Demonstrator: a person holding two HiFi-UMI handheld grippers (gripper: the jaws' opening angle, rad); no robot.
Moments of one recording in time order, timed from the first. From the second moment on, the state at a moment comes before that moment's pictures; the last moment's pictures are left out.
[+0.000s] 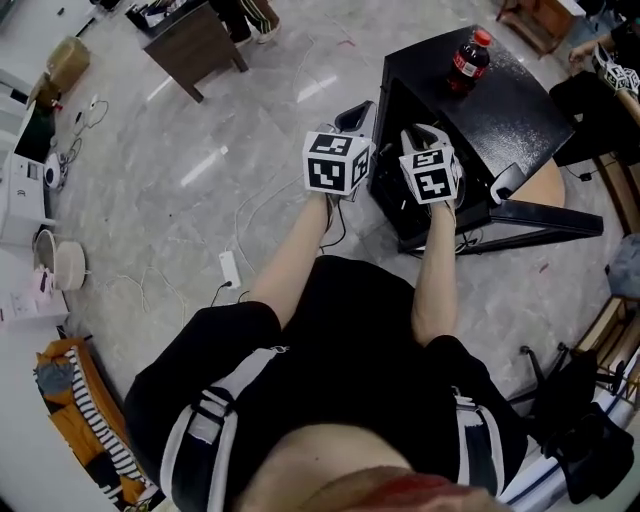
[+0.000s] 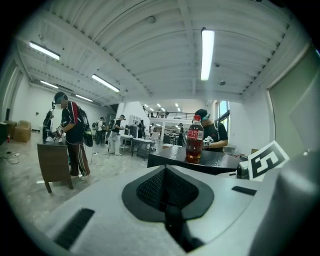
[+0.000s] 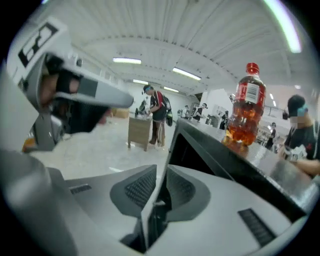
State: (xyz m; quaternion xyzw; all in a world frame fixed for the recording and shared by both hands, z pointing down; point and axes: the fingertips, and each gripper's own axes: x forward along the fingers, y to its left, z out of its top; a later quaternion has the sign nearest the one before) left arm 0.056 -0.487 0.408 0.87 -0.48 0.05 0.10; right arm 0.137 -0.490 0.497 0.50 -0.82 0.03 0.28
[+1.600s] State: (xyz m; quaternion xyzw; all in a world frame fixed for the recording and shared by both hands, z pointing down) left arm 0.020 -0.472 0.341 0.85 -0.53 -0.05 0.05; right arm 0.138 -0.465 0.344 0.53 -0.85 -0.01 -0.05
